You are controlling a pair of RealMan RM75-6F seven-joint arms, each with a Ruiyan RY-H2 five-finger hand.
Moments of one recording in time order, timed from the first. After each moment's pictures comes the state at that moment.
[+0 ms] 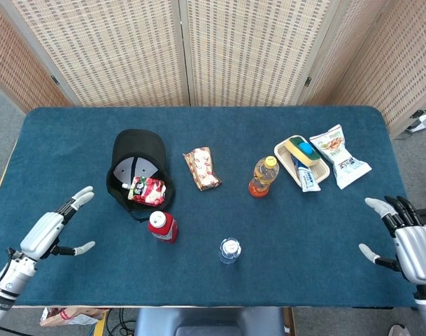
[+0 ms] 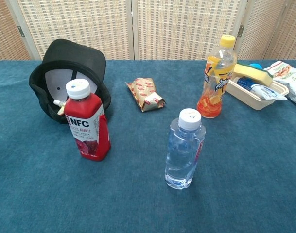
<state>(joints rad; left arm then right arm) -0.37 -1.07 -0.02 -1.55 1.69 1.27 -0.63 0.06 -0.93 0.03 -1.83 -1.61 1.54 0.08</state>
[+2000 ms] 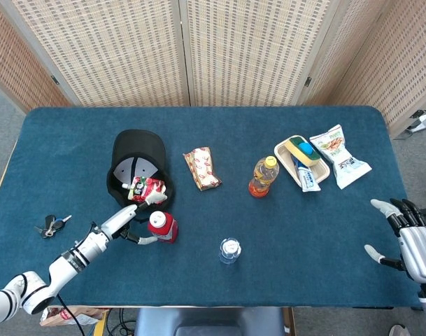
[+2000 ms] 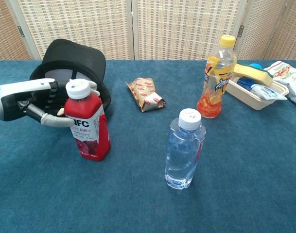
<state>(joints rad) -0.71 -1.43 0.05 -1.26 1.67 1.02 -1.08 0.06 -0.93 0.03 -1.79 -1.57 1.49 0.12</state>
